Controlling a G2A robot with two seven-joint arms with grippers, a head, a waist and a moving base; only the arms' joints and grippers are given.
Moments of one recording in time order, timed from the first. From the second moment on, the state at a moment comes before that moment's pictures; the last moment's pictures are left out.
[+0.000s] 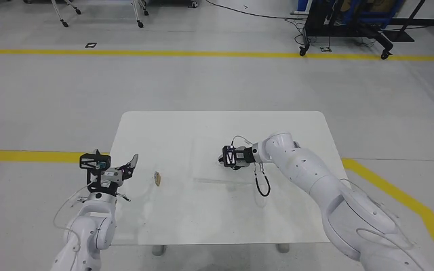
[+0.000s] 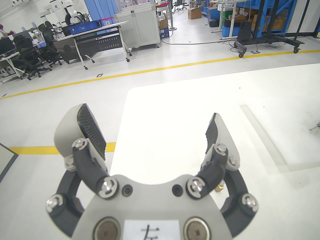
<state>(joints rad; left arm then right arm) 1.72 -1.15 -1.58 -1.81 1.36 -0.01 -0.02 -0.58 -1.40 0.50 -0.51 -1.80 -0.88 -0.57</state>
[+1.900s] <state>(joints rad) 0.83 -1.36 -0.79 -1.00 1.53 -0.16 -0.58 -0.73 -1.23 0.68 -0.66 -1.77 -0.81 -0.85</state>
